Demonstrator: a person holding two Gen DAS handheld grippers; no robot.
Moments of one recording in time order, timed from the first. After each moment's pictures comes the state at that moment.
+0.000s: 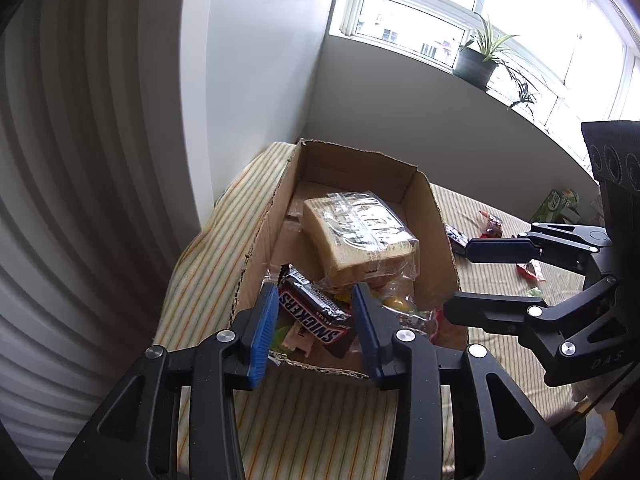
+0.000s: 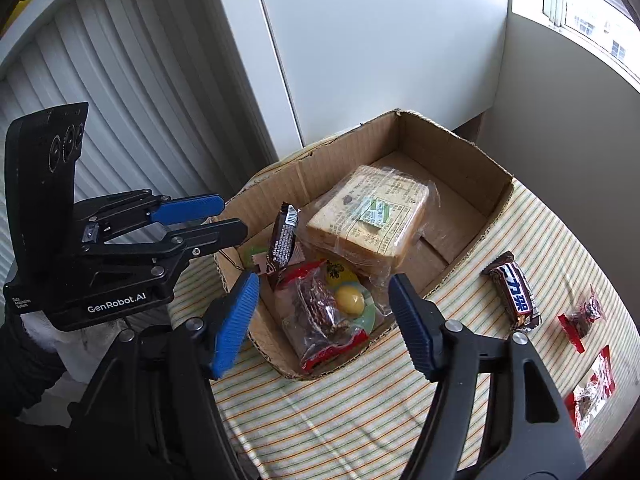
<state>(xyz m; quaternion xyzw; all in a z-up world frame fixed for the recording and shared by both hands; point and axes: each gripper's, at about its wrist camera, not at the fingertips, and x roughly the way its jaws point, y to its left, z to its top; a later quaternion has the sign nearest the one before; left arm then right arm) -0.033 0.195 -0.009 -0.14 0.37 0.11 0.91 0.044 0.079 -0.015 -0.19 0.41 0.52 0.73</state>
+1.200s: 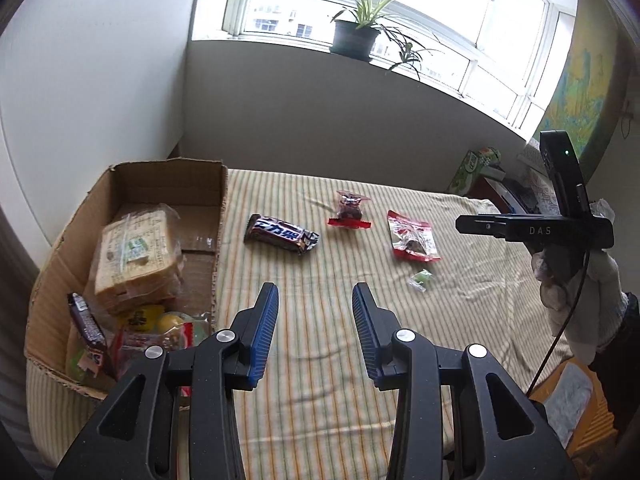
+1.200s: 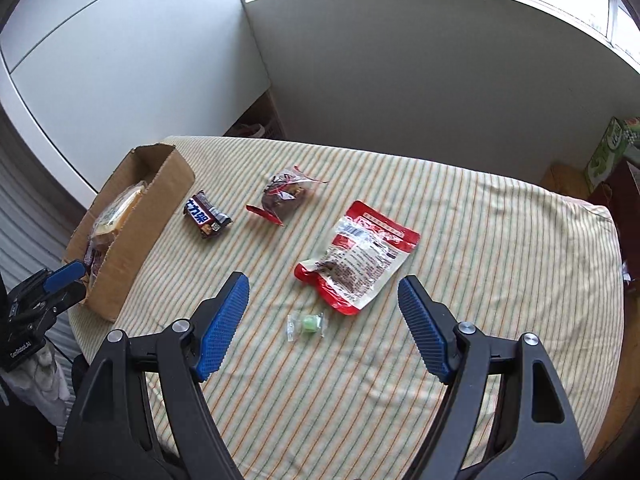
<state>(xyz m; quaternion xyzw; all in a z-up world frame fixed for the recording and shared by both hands) 0.024 0.042 -0.003 -0.10 0.37 -0.04 0.92 0.171 -0.189 -0.021 -0.04 0.46 0.28 0.84</state>
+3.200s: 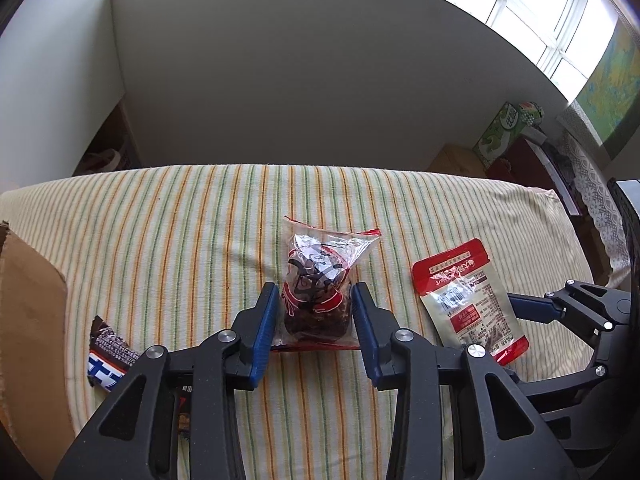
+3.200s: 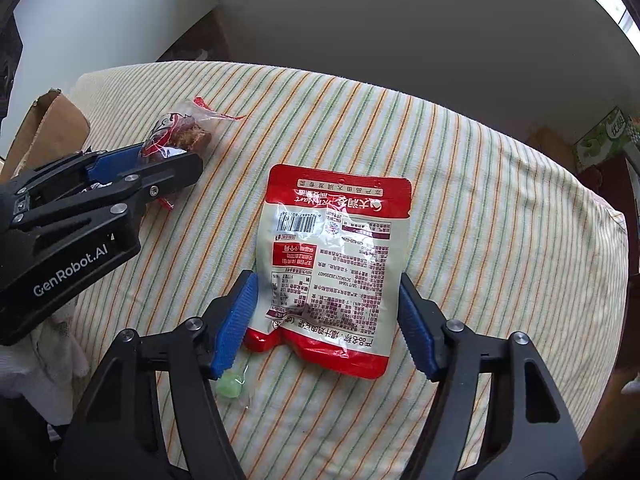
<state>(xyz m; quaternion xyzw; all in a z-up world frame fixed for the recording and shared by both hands) 0.236 -0.021 -0.082 -0.08 0.48 -0.04 0.87 0.219 -0.122 -0.093 -0.14 0.56 0.20 0.79</state>
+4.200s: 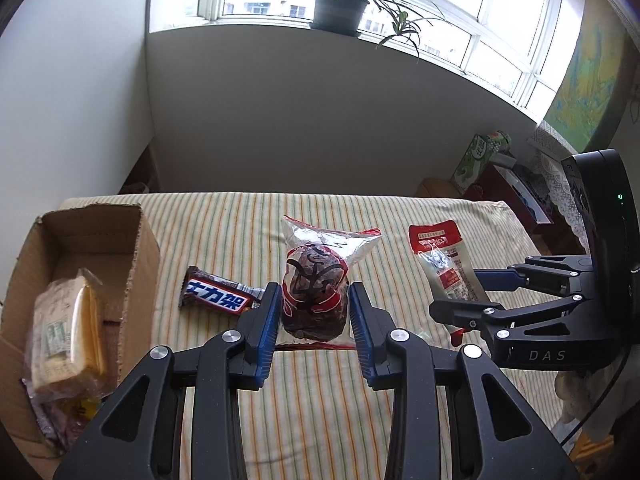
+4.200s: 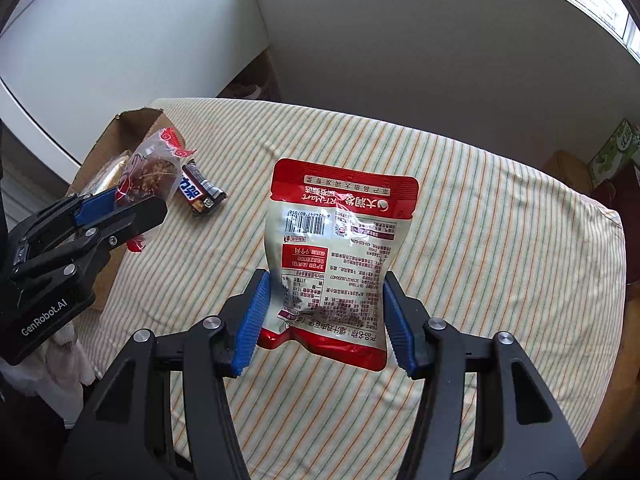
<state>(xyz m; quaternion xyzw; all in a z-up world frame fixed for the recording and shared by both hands) 0.121 0.015 -0.001 -0.08 0.40 -0.04 0.91 0.141 -0.177 -0.011 -0.09 0.51 0.28 0.81</state>
